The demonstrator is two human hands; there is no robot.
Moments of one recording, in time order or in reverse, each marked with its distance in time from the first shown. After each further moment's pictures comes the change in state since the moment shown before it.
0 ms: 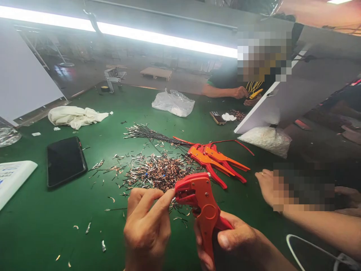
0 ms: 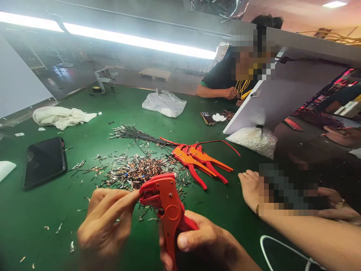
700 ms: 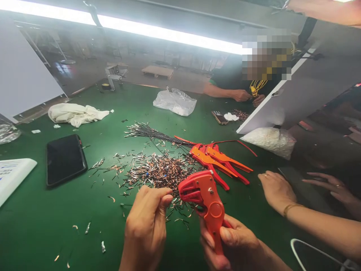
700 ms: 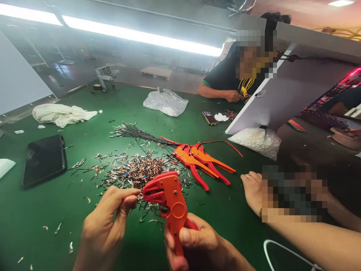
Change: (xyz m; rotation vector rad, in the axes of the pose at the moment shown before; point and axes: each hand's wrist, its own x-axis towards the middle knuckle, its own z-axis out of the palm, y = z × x) left_hand 0.000 -0.012 -0.006 -0.027 -0.212 -0.116; right_hand 0.009 0.011 -0.001 0.242 -0.133 -0.125
